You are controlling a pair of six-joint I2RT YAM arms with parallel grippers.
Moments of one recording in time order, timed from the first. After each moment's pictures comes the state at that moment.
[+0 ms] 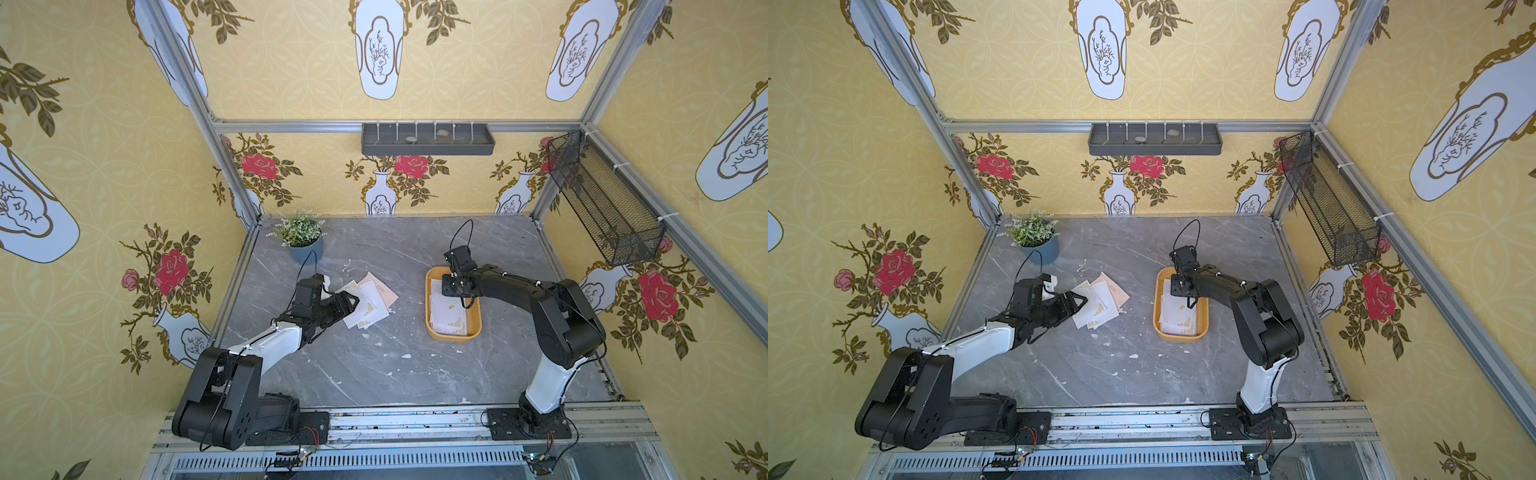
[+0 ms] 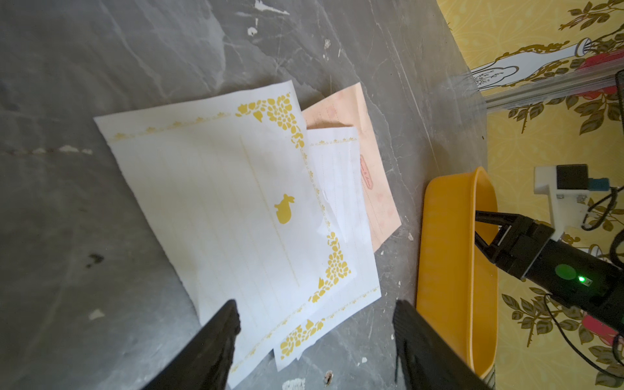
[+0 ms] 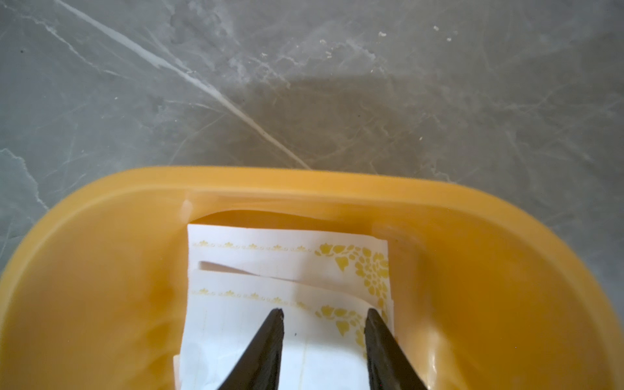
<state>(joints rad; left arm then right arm) -0.25 1.34 0.50 0.09 0.38 -0.75 0.51 1.81 1.09 -0.37 0.14 0.42</state>
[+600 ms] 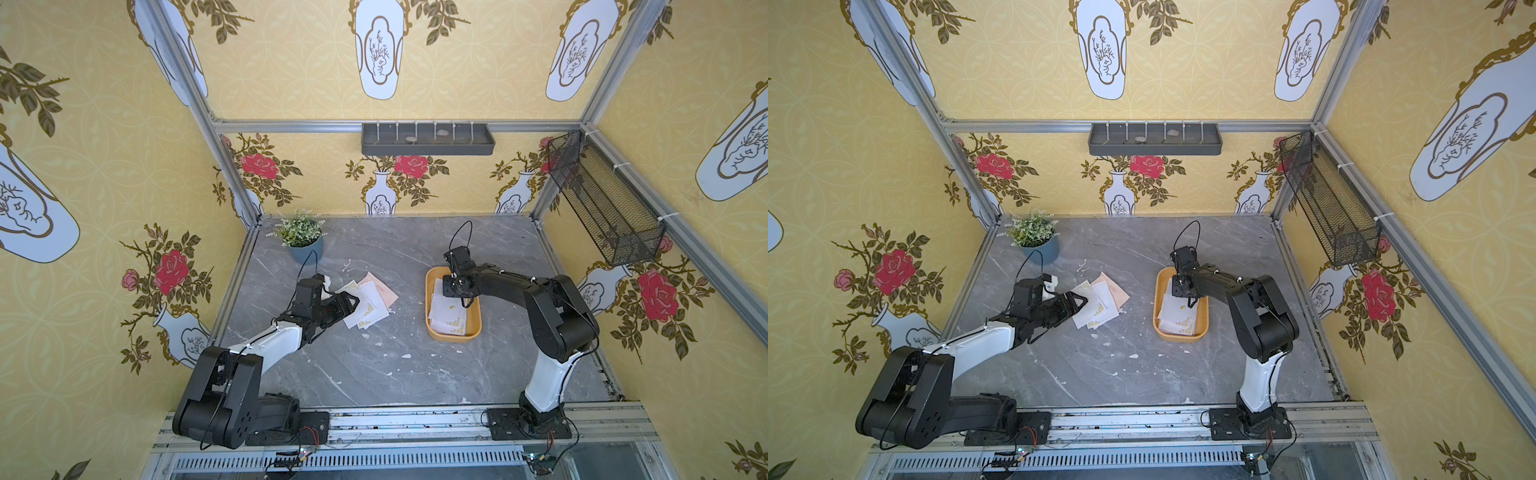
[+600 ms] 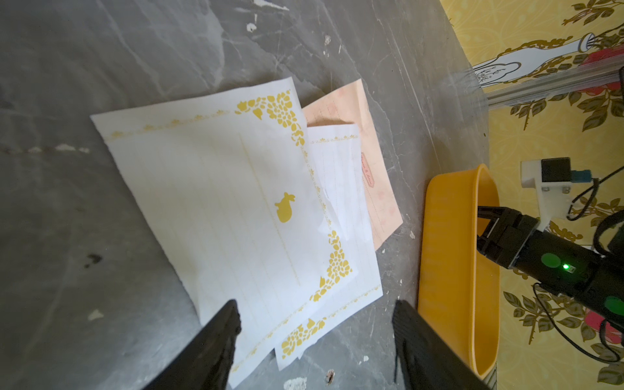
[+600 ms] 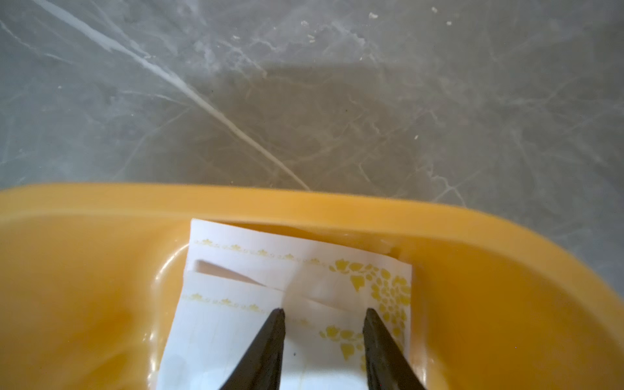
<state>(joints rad) -0.25 1.34 0.50 0.09 0.39 -0.74 0.51 1.85 1.10 -0.38 0.17 0.41</state>
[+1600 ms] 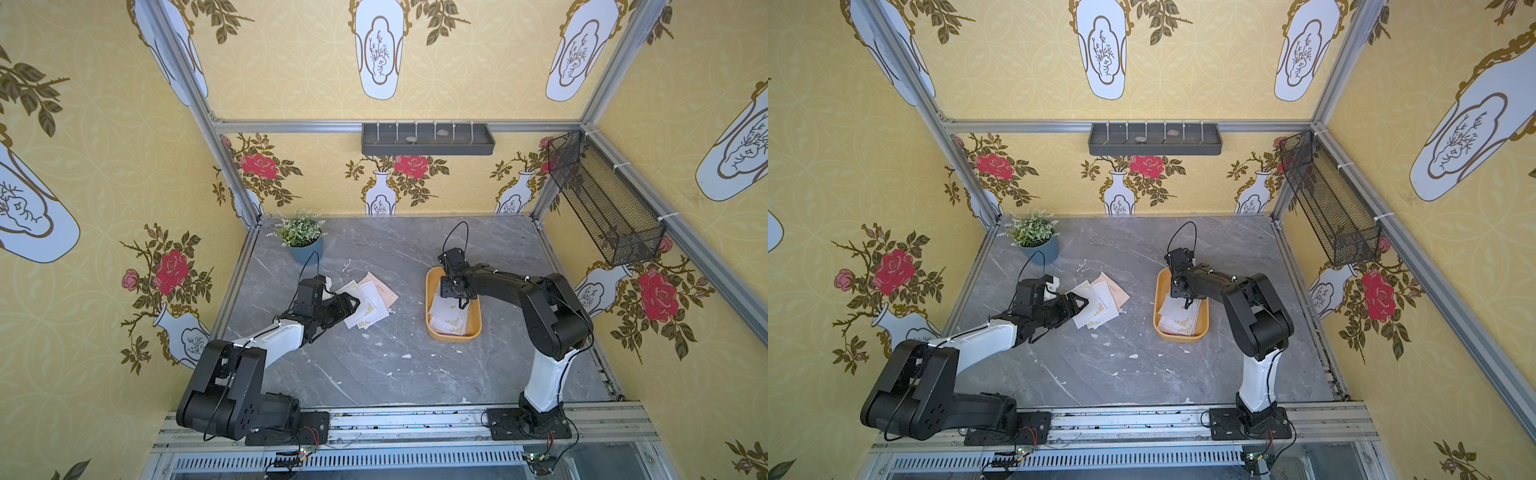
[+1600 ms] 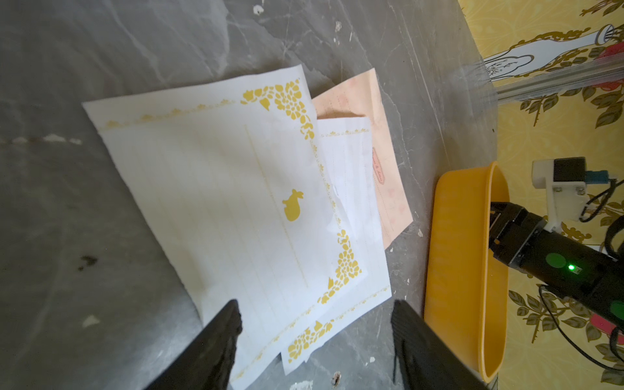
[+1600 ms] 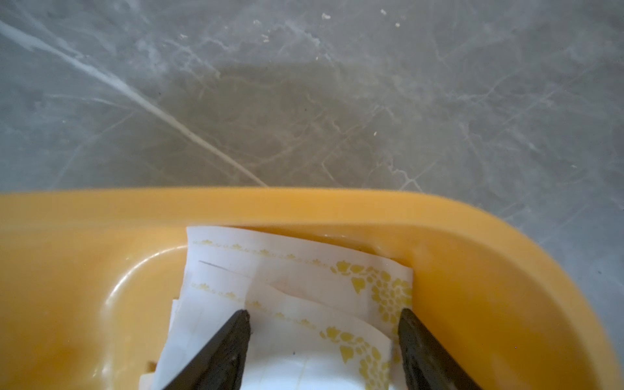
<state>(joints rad) -0.25 1.39 0.51 0.09 0.39 -0.74 0.54 1.89 1.13 -0.42 0.30 0.47</state>
